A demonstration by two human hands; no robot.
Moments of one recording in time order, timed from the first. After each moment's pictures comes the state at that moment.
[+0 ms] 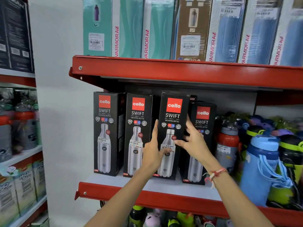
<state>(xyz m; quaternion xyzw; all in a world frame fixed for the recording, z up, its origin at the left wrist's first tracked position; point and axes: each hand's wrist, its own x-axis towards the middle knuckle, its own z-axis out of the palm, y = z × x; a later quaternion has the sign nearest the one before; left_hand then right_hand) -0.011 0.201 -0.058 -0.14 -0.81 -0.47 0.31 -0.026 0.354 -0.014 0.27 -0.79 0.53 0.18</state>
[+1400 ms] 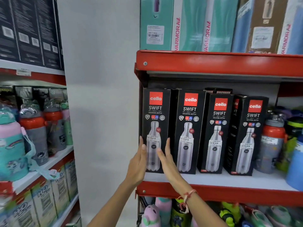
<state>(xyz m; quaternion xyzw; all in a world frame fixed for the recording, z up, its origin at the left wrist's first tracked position) 0.019 -0.031 -0.114 -0.09 -0.80 -0.56 0.21 0.016 0.092 -0.104 0.18 -0.76 0.62 0.05</state>
